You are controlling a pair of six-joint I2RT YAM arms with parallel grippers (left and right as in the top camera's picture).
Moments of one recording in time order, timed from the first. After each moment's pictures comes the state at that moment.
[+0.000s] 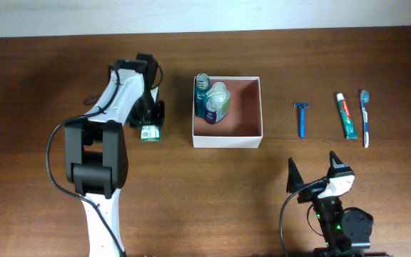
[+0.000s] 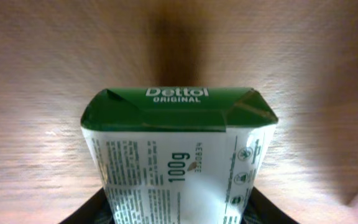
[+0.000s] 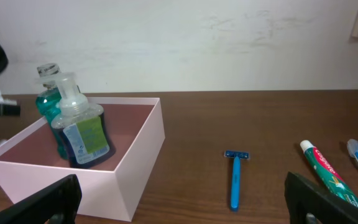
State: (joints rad) left arm -0.17 2.28 1.87 -1.25 0.03 -0.18; right arm -0.02 0.01 0.01 -0.06 -0.17 0.07
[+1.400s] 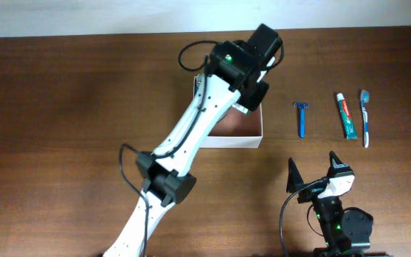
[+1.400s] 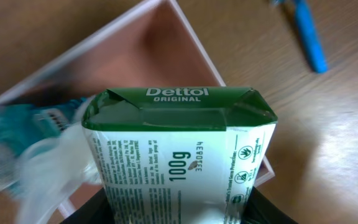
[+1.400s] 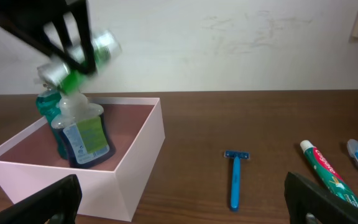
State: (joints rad) left arm -0.71 2.54 2.94 -1.62 -0.05 -0.11; right arm -0.02 0.01 0.01 -0.06 -0.17 0.07
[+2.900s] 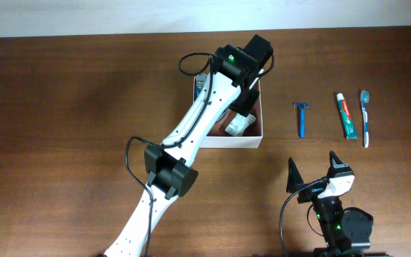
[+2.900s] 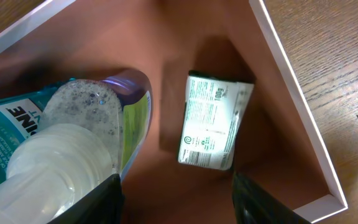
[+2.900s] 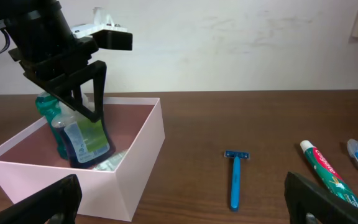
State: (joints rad) left arm -0.67 2.66 2.94 -1.64 -0.05 -0.11; right arm -0.02 0.01 0.01 -0.06 -0.17 0.07
